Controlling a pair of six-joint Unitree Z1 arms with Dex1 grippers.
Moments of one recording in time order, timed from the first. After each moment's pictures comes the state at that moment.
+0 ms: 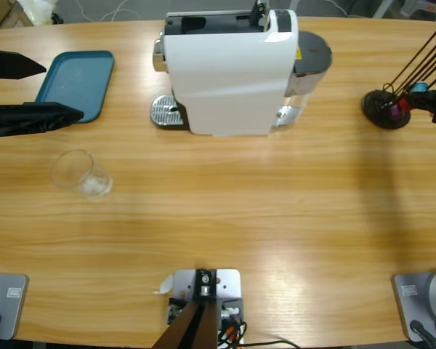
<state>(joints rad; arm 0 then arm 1) -0.78 1.19 -0.96 0.45 -0.01 0.07 0.11 1.41 -0.45 -0.21 -0.15 0.03</state>
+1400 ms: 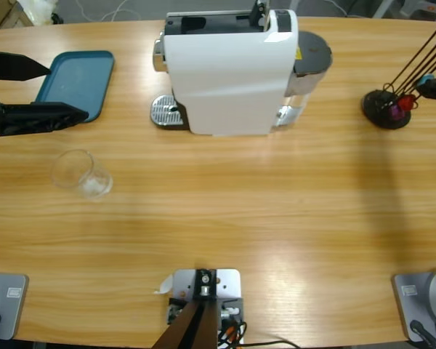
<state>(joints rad) -0.78 1.21 -0.96 0.44 -0.01 0.05 0.09 1.36 -0.53 -0.12 -0.15 0.01</state>
